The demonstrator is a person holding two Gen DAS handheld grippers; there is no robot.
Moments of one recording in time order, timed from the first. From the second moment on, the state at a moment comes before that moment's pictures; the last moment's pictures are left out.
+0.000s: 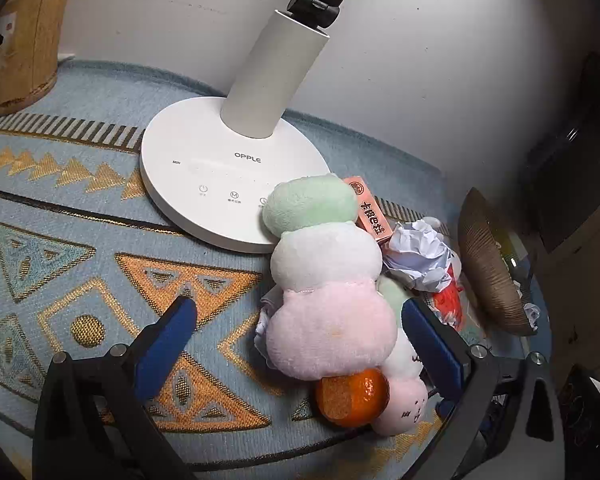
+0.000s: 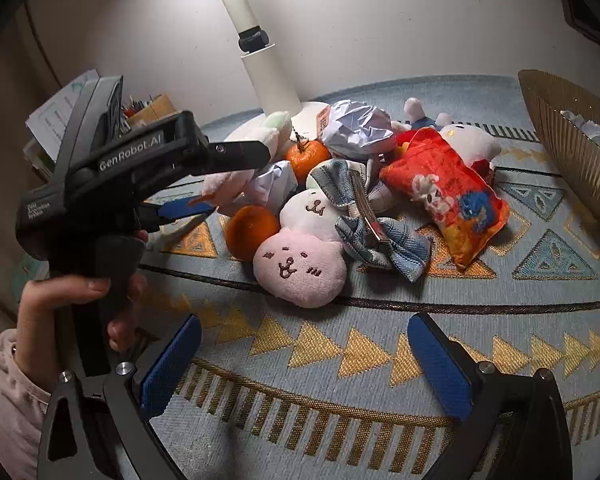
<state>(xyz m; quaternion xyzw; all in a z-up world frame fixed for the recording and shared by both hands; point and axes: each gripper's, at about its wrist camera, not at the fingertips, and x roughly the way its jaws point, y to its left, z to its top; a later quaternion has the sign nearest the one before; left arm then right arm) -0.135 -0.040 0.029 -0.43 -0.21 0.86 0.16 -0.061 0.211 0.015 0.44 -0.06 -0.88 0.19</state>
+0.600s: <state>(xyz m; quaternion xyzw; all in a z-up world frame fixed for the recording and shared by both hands) -0.131 -0.036 0.027 -0.39 -0.18 0.88 0.17 -0.104 0.218 0.008 0.42 -0.09 -0.89 0.12</state>
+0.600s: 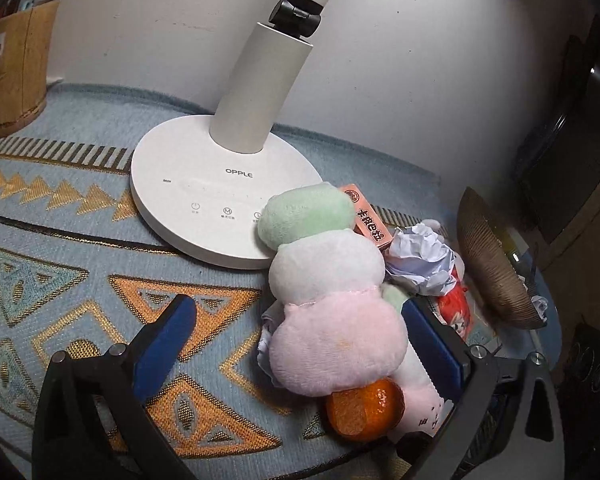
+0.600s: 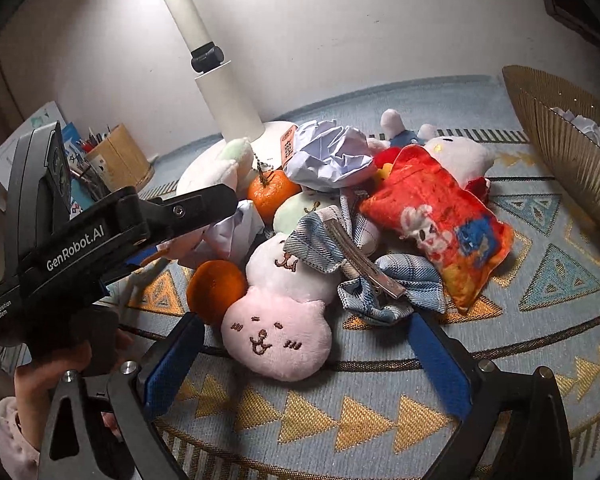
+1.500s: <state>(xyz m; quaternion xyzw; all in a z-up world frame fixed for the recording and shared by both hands) -0.118 -0.042 0.036 -0.35 -0.19 0.91 0.14 -0.080 0.209 0.021 0.38 -0.10 -0.91 0.13</state>
